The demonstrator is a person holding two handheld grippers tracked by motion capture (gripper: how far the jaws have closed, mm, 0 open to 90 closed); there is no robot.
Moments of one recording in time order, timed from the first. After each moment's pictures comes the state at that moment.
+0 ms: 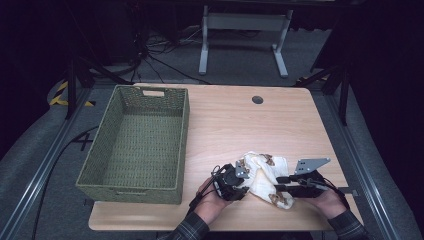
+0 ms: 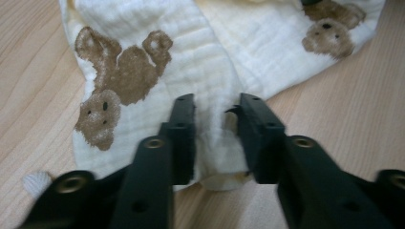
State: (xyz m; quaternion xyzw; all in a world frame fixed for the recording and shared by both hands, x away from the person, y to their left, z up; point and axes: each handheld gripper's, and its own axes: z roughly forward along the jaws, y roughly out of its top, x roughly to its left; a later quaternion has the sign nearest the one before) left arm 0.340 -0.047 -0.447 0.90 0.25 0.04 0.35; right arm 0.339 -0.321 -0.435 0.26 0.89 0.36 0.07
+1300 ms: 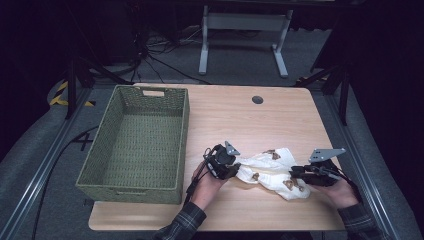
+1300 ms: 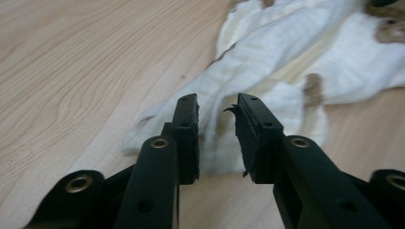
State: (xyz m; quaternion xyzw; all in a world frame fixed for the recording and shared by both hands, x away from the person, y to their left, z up) left arm 0.375 -0.031 -0.424 0.87 0.31 0.09 0.37; right arm 0.360 -0.369 -0.425 0.32 0.87 0.35 0.12
